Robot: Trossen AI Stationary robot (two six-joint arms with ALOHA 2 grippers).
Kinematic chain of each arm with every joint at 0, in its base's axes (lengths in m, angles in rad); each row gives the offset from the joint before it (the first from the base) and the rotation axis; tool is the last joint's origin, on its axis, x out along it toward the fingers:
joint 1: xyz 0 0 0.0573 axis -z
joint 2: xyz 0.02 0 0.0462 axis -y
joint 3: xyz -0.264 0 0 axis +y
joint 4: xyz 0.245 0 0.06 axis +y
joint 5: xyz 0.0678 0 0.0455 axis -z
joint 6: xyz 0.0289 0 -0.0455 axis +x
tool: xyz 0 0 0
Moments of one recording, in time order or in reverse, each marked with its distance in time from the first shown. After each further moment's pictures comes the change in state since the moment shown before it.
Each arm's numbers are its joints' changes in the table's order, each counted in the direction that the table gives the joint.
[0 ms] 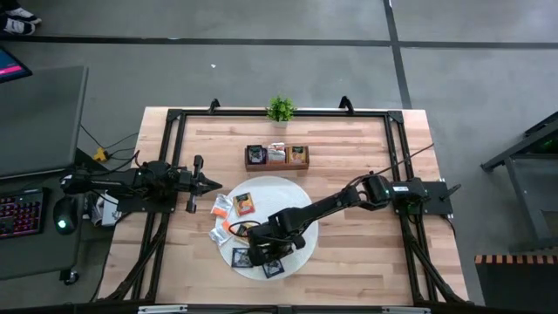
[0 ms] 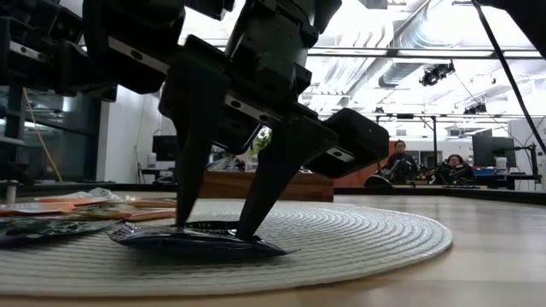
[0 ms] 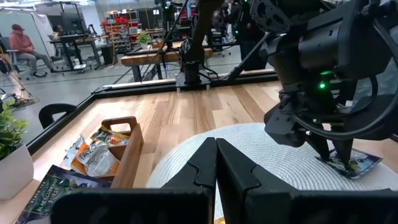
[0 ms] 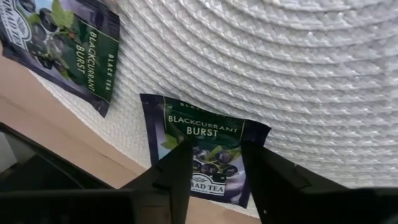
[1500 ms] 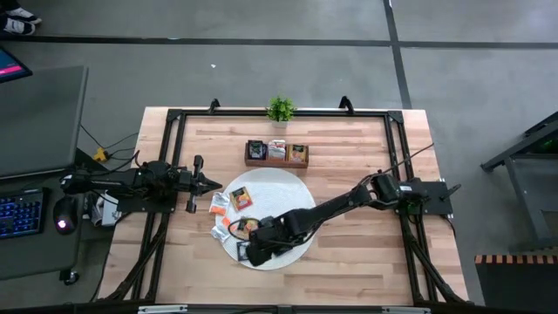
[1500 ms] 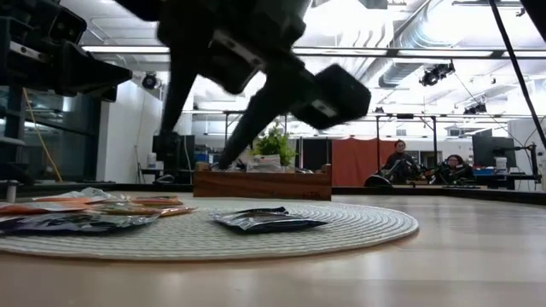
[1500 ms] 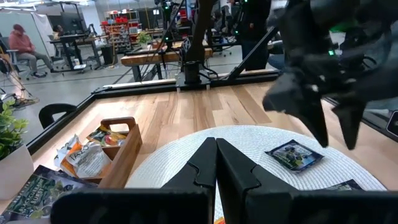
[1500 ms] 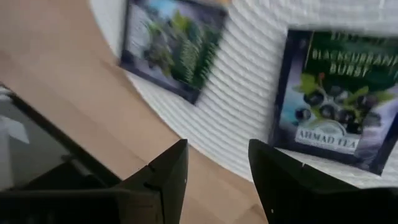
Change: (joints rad) left arm 0.000 0.000 0.000 0.000 0.000 0.000; right arm -0.046 0.149 0.003 -0.068 0.167 0.011
